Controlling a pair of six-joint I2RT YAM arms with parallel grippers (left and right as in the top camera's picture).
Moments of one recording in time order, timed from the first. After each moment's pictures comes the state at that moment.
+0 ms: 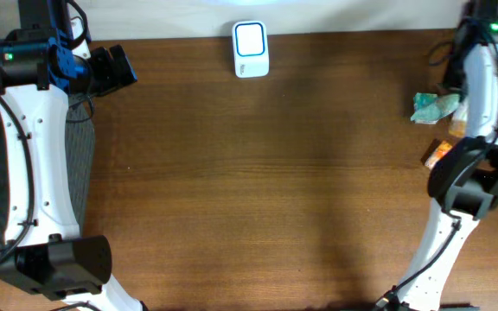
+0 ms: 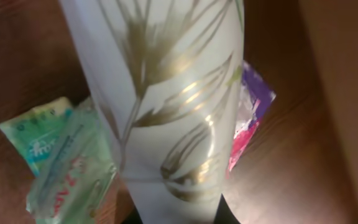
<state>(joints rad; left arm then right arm) 0.09 1.87 2.15 -1.33 0.08 -0.29 -0.31 2.41 2.42 -1.28 0.44 0.10</state>
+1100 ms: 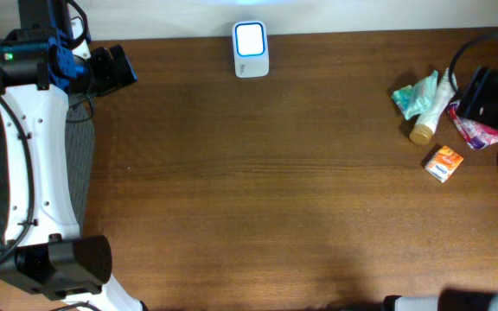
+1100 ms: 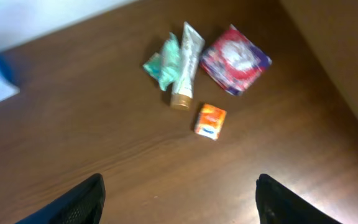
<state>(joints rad) 0.09 1.87 2.15 -1.33 0.09 -0.29 -0.12 1.54 2.33 -1.69 0.19 0.23</state>
